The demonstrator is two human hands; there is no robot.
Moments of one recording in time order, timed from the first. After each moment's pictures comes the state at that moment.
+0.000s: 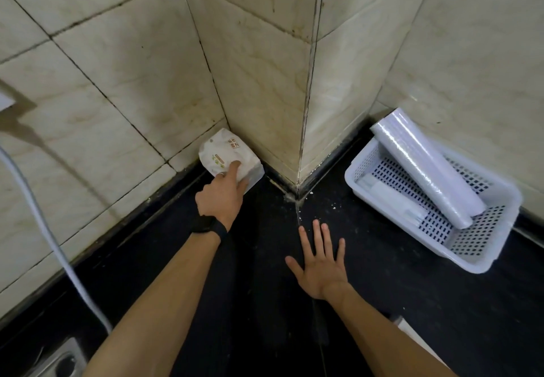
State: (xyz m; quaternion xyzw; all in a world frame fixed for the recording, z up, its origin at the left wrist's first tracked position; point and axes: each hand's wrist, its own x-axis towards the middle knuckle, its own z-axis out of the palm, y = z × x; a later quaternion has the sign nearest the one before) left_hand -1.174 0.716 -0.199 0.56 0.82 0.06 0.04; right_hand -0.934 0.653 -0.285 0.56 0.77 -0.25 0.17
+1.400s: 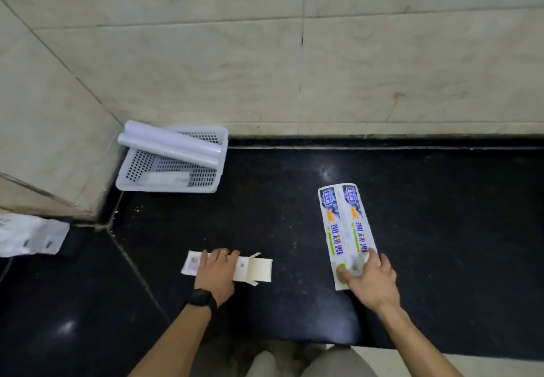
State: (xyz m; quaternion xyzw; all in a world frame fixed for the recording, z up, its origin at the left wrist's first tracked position) left_hand -0.789 0.492 -0.224 0.86 0.47 -0.21 0.09; right_hand -0.487 0.318 -0.226 0.90 0.25 -0.33 -0.10
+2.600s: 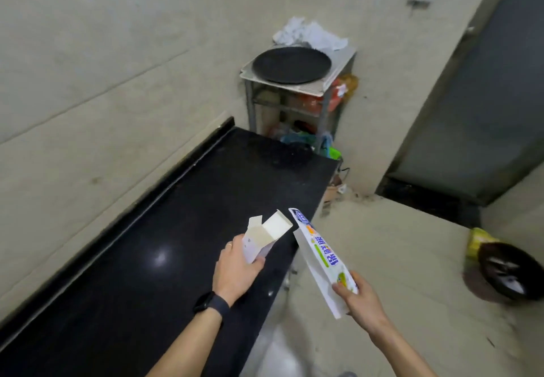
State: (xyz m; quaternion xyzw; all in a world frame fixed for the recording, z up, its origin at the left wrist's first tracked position) left_hand -0.475 0.288 -0.126 0.94 0.08 -0.04 0.33; right_hand -0.545 0.014 -0.160 0.77 -0.25 -0.13 -0.57
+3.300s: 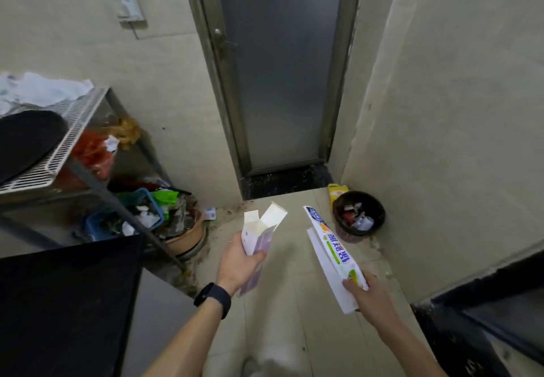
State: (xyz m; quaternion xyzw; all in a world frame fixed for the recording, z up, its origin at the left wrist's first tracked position) left_hand -0.333 -0.231 -0.121 0.87 -0.16 -0.25 0.39; right_hand -0.568 -0.406 -0.168 0.62 -0.50 0.09 -0.59
